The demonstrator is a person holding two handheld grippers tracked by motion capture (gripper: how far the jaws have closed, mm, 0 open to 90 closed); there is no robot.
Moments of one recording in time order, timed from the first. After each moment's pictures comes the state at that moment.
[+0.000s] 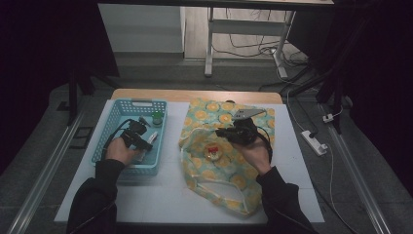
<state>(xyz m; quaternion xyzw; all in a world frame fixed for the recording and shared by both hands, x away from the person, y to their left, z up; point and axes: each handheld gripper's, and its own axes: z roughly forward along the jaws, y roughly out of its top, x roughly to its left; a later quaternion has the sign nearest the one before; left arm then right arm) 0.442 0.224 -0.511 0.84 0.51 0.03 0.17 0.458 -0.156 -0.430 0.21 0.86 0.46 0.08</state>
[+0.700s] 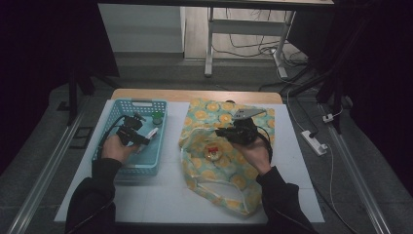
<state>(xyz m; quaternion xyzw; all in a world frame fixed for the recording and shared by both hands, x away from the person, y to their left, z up) 0.440 0.237 -0.492 0.82 0.54 0.05 0.21 0.456 -0.155 -0.428 0.21 0.86 0.47 0.08</state>
